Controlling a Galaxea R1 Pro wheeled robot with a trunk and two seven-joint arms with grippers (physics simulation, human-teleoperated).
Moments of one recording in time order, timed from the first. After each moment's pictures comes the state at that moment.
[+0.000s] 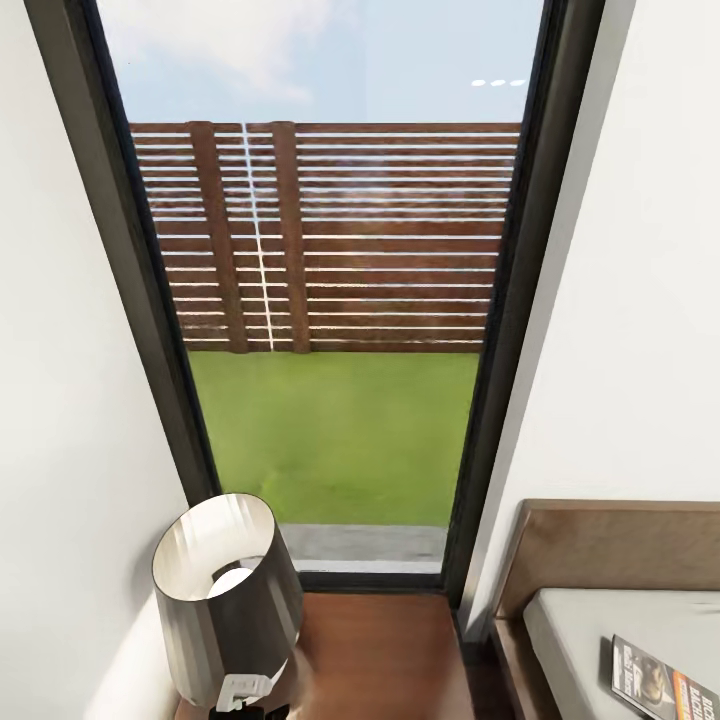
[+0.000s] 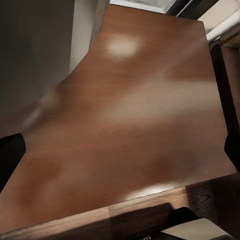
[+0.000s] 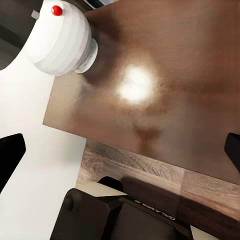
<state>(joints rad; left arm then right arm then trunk) -0.47 0.04 -0.19 -0.02 0.30 -0.18 -0.47 -0.39 -0.24 -0.68 0.07 0.46 -0.24 0.96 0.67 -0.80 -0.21</state>
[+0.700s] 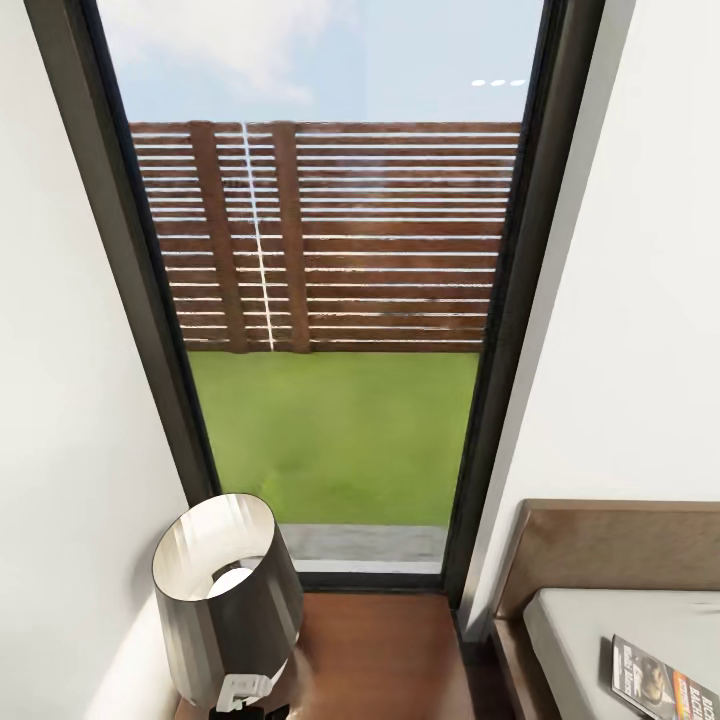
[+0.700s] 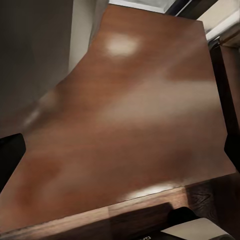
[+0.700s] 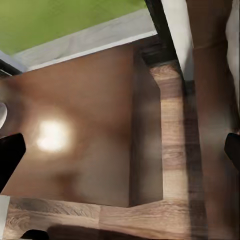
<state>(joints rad) -0.47 0.04 -0.19 -0.02 0.30 -0.18 -0.47 -0.39 -0.52 -0.69 0.06 0.24 -0.26 0.96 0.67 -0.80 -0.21</state>
